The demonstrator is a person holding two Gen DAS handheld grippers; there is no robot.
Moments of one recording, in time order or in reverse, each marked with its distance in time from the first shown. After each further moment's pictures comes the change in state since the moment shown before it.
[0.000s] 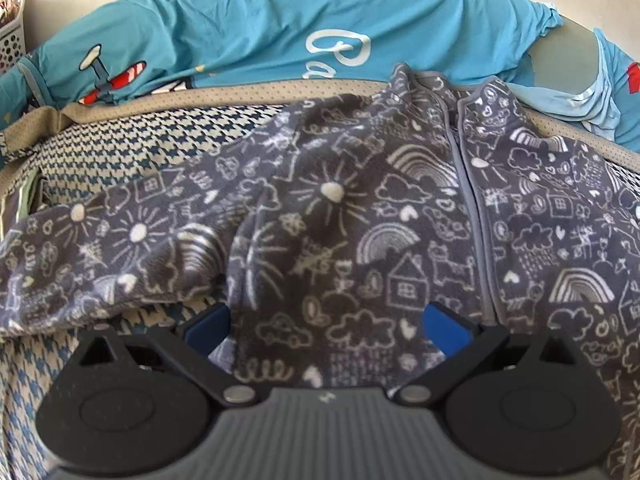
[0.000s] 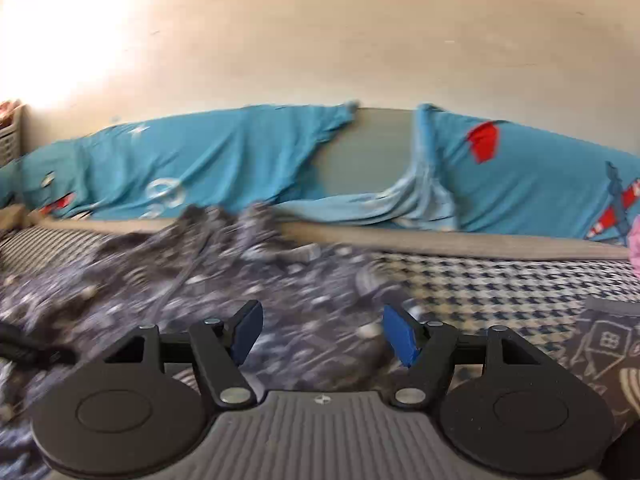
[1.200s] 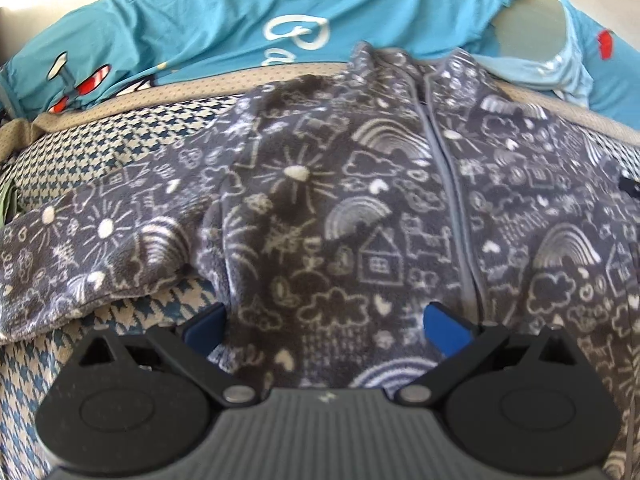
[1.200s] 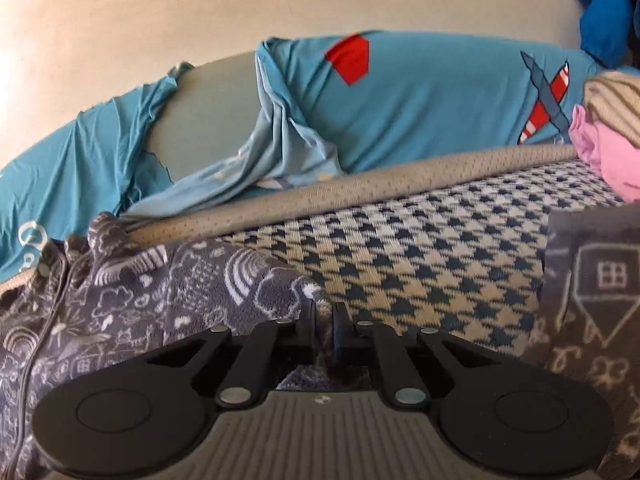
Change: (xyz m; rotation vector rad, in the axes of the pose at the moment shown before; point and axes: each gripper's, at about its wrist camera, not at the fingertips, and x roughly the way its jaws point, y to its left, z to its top) left arm 0.003 -0.008 -0.008 0.116 0.028 -0.053; right arm 0.068 -0.065 -0.007 0.269 0.108 -0.194
